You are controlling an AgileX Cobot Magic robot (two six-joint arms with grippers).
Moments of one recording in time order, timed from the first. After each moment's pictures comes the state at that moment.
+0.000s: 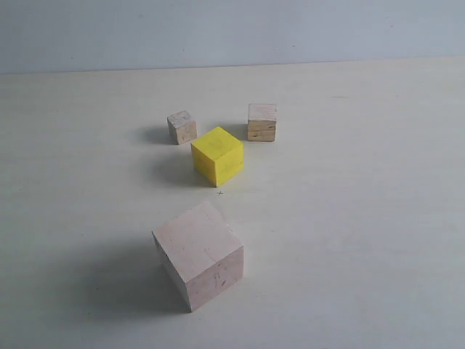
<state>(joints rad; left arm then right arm) 0.02 0.01 0.00 0.00 -0.02 -0.11 0.39 0.63 -0.54 0.05 0.33 0.14</state>
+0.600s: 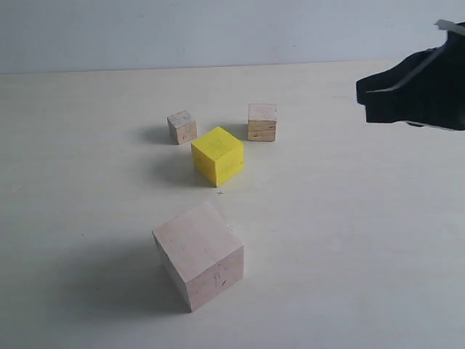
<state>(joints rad) -0.11 0.40 -0.34 -0.04 0.26 -0.17 0.39 1.03 -0.69 0.59 0.42 -0.49</state>
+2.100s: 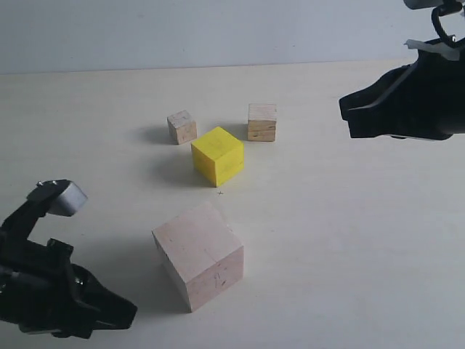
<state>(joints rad) -0.42 1.35 -0.38 -1.21 0.73 1.10 0.39 1.08 -0.70 0.65 0.45 -0.57</state>
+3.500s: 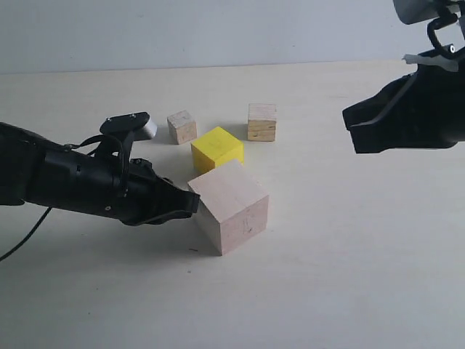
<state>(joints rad) -0.54 1.76 -0.71 -1.70 0.38 1.42 0.39 1.08 -0.70 0.57 0.48 -0.54</state>
